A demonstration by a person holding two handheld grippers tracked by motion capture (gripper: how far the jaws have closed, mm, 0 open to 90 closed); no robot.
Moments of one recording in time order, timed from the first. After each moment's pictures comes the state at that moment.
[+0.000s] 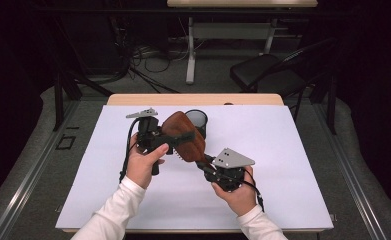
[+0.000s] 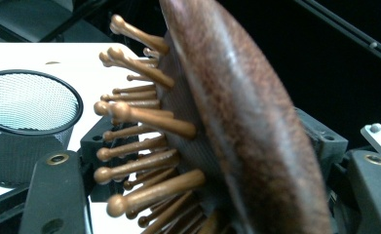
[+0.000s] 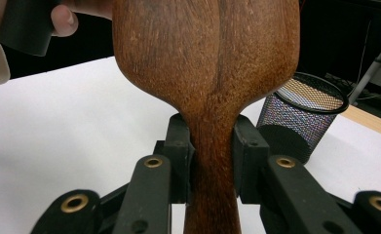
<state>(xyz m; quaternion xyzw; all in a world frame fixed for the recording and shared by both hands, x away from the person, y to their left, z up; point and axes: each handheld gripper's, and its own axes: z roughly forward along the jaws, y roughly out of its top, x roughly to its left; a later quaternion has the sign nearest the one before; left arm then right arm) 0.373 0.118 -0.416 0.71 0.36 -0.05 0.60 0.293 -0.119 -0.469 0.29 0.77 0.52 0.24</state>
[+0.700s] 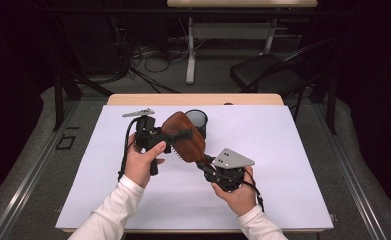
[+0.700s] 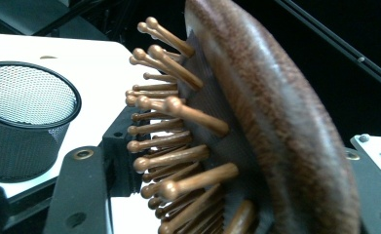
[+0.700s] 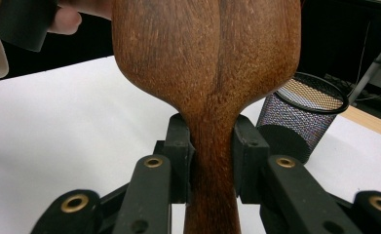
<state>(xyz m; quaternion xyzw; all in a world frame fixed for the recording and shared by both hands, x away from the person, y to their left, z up) 0.376 0.124 -0.419 0.69 0.38 -0.08 0.61 0.294 -0.119 -0.470 0.28 0.77 0.52 0.24</state>
